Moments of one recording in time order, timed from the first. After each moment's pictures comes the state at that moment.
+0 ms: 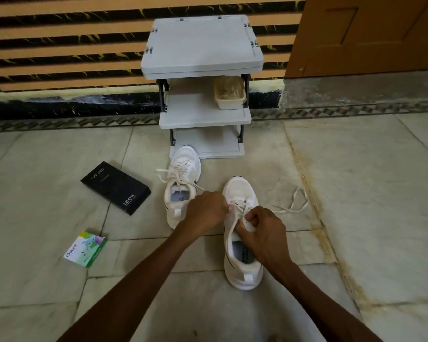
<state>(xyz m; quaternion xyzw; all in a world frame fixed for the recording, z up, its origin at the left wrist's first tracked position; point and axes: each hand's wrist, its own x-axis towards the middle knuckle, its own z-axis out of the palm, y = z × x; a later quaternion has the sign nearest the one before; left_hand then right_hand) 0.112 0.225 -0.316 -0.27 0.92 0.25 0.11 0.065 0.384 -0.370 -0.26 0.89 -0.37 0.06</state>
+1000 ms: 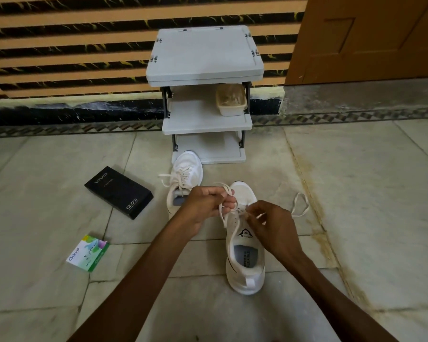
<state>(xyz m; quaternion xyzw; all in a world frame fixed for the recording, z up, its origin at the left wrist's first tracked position) 0.126 0.218 -0.290 -0.32 0.59 0.74 -0.04 0.048 0.385 -0.324 -0.29 0.88 -0.36 0.12</state>
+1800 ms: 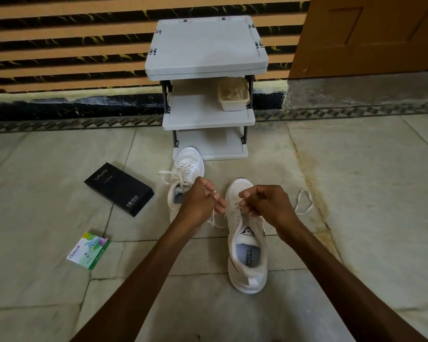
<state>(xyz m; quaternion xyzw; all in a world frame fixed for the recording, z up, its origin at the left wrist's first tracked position) 0.127 0.210 -0.314 -0.34 0.69 0.64 -0.10 0.024 0.355 -0.306 -0.15 0.76 -0.55 0.31</state>
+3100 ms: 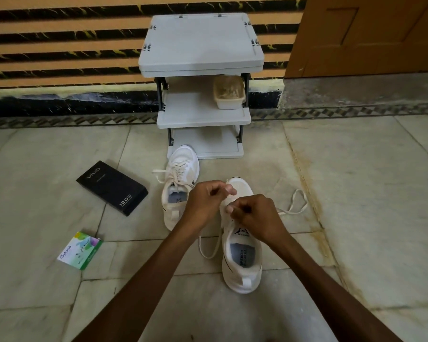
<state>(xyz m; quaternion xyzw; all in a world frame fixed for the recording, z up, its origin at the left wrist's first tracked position) 0.115 0.225 -0.313 -0.27 0.74 0.60 -0.12 0.040 0.357 -0.317 -0.34 0.83 -0.39 0.20</state>
